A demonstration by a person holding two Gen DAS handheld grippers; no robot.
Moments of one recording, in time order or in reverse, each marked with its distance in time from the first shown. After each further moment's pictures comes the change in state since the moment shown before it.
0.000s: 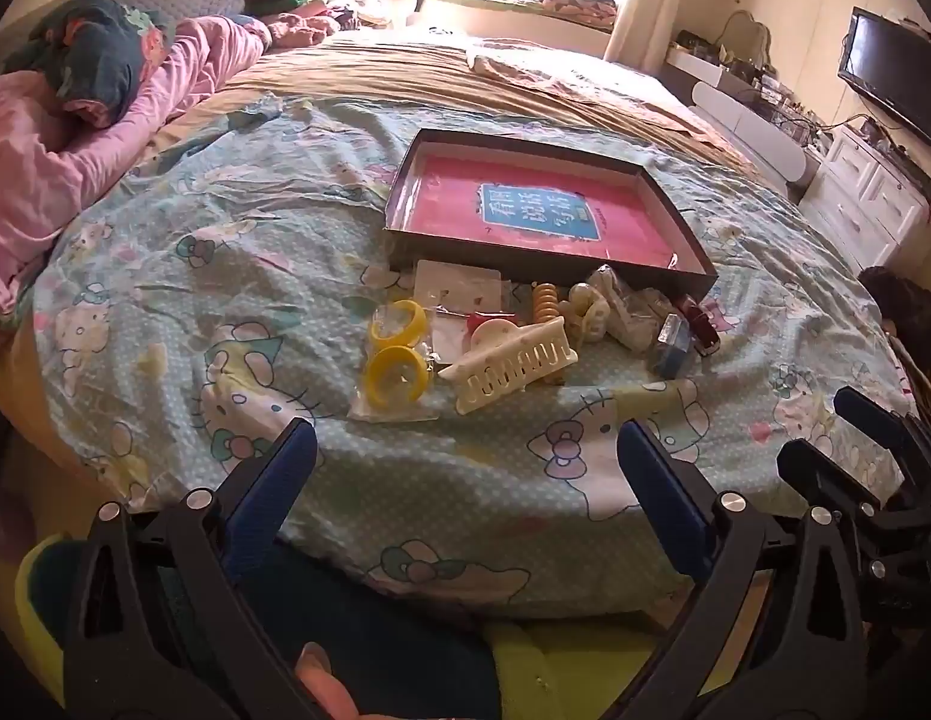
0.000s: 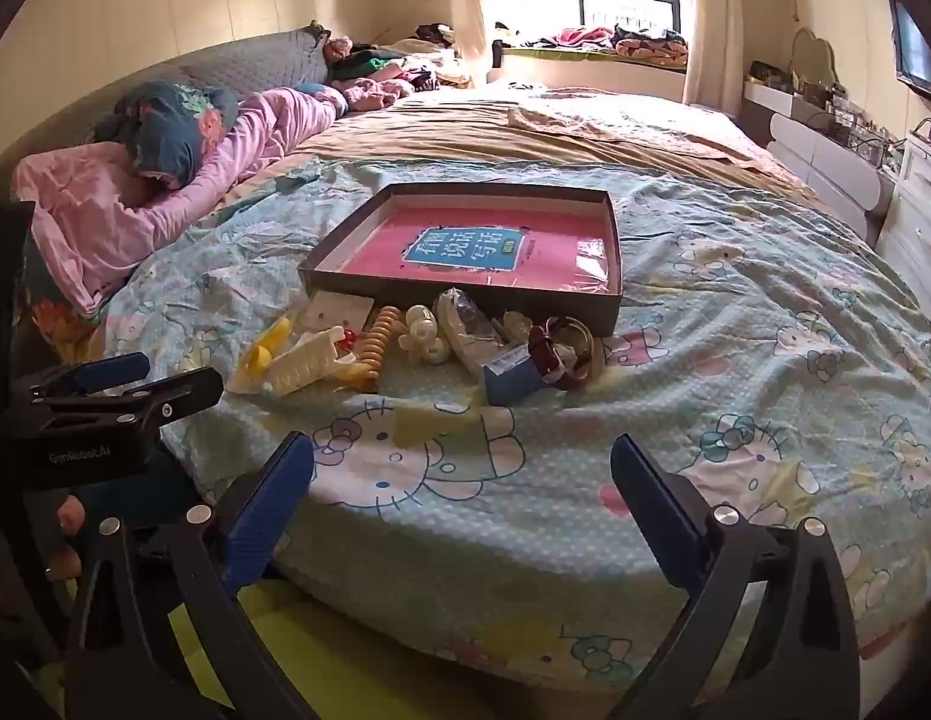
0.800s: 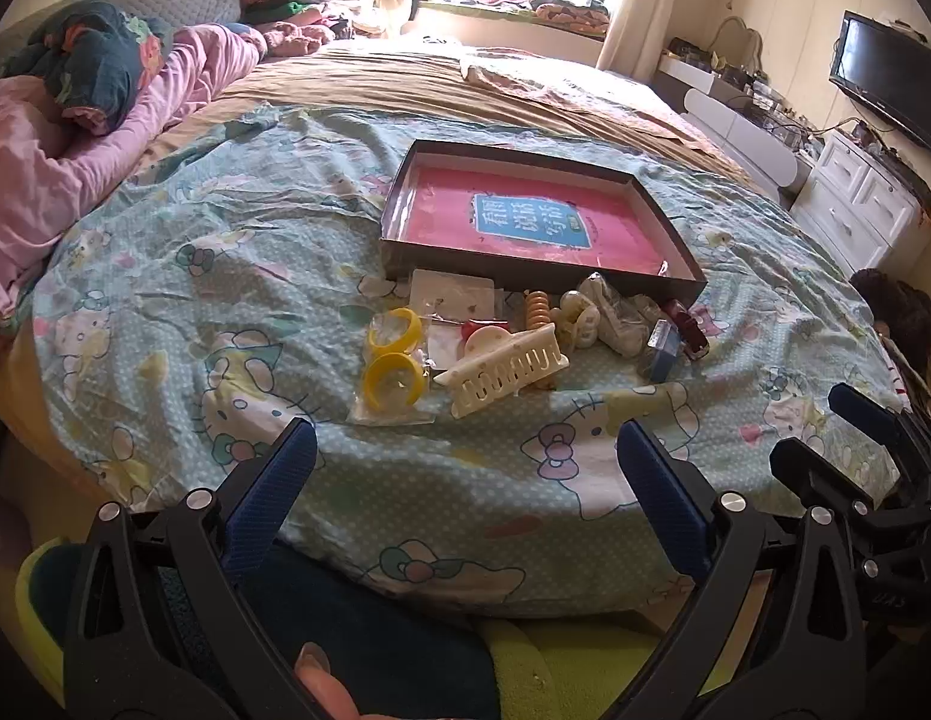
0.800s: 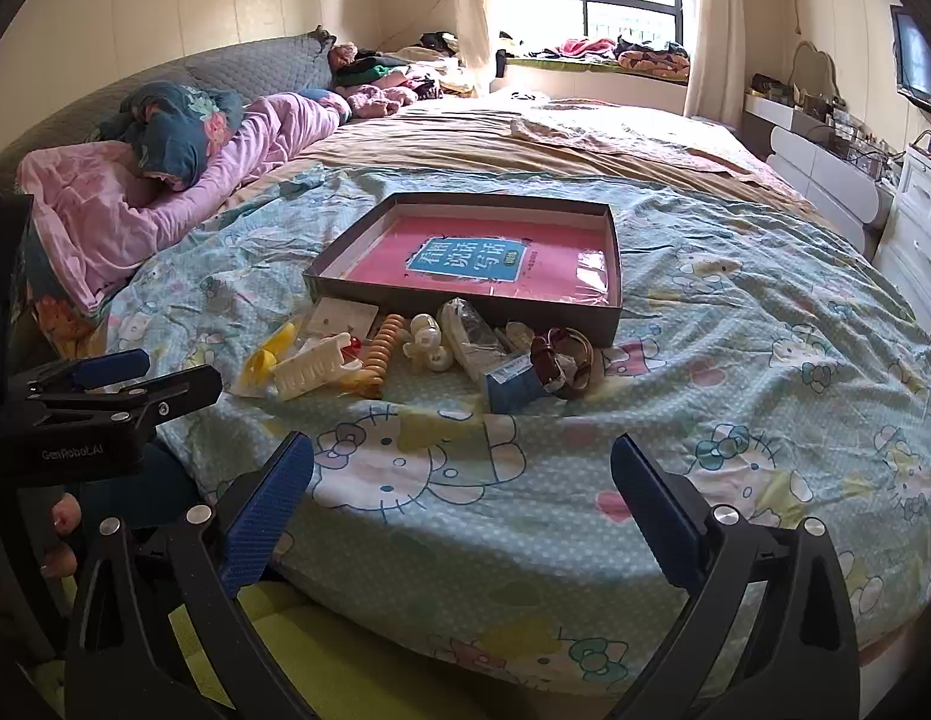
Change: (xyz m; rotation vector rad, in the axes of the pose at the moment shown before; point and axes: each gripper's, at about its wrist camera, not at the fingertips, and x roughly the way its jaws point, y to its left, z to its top) left arm -0.008 -0.004 -0.001 -0.002 -0.021 -0.018; right arm -0.007 0.008 -0.002 -0.021 -0.020 -0.011
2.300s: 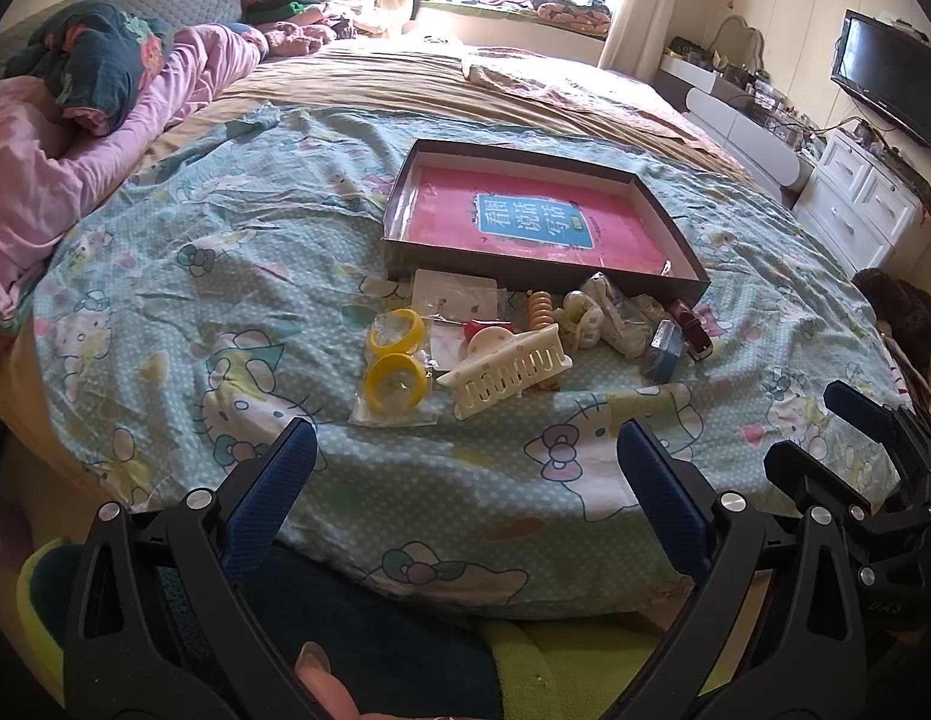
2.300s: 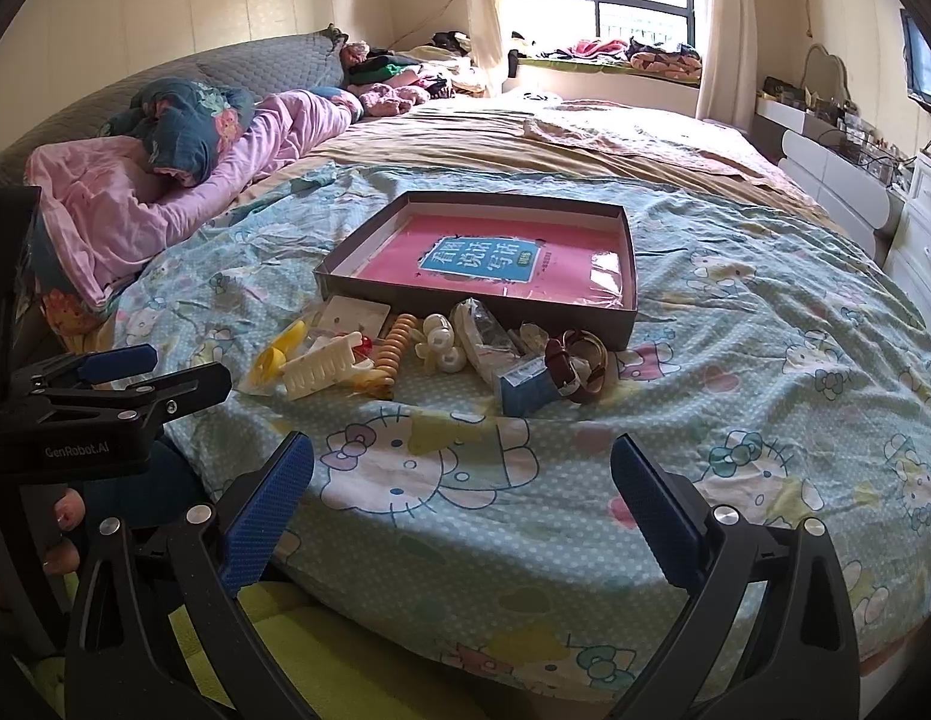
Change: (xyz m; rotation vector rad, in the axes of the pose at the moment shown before) left arm -0.003 0.001 0.000 0.001 0.000 -0.005; right arm 0.001 0.008 0.001 -0.009 -0.001 0.011
